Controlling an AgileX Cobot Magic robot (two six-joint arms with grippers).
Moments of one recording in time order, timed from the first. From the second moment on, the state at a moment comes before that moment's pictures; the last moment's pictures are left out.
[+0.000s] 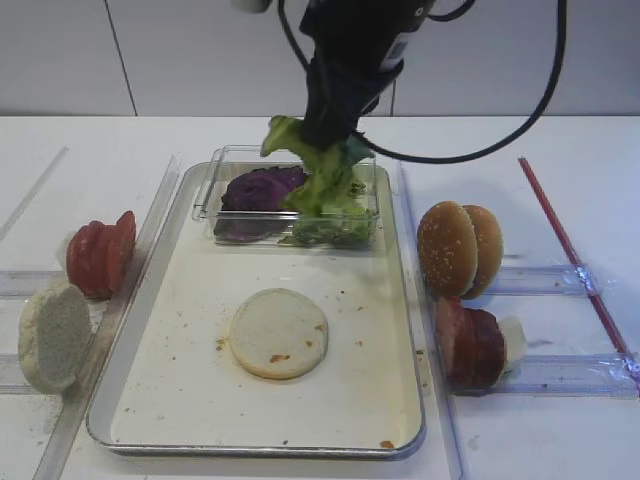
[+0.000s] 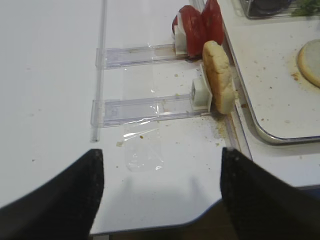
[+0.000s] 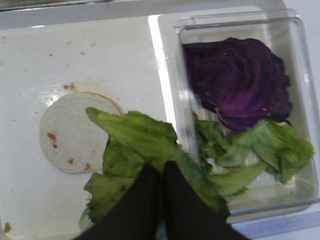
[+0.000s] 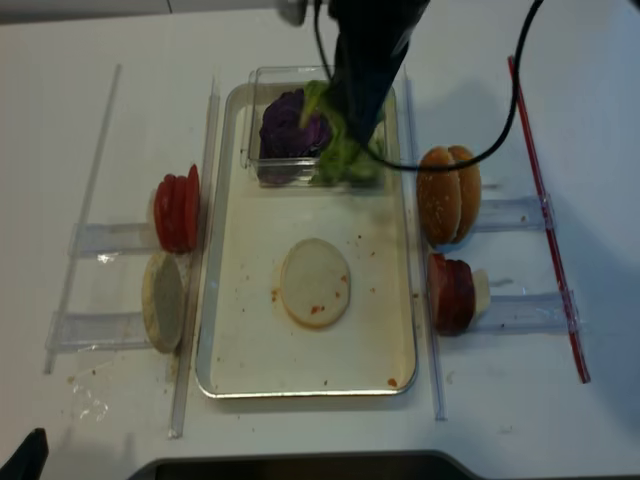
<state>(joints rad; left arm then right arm) -0.01 -0.02 -0.49 0.02 1.18 -0.02 0.53 1.87 -1.82 0.33 1.25 -0.93</state>
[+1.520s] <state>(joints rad) -0.01 -0.02 -0.49 0.02 1.18 -0.02 0.63 1.87 -1.48 0.53 0.97 -1.00</state>
